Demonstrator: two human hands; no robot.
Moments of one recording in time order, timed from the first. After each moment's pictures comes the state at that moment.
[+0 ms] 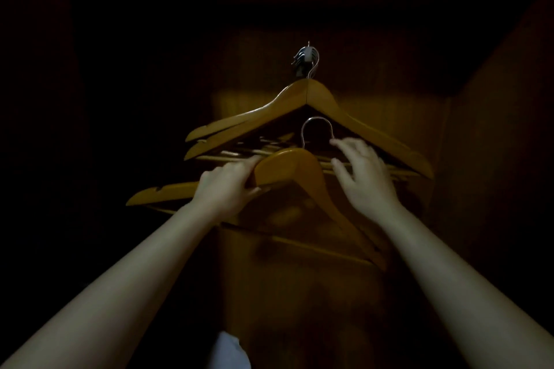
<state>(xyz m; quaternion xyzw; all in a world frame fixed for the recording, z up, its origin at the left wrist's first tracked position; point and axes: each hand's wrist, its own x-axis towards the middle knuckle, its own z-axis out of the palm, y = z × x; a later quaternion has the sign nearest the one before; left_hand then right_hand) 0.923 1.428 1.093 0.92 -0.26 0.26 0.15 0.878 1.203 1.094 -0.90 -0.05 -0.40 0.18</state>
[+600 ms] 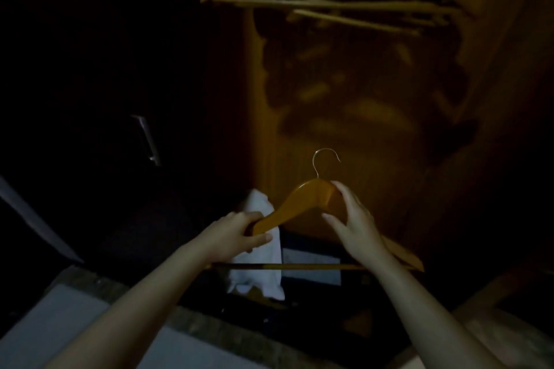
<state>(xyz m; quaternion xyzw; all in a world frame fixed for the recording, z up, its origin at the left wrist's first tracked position) 0.758 1.447 0.847 0.92 -0.19 -0.15 0.31 0.742 1.203 0.841 -0.90 -0.05 -0.05 0.42</state>
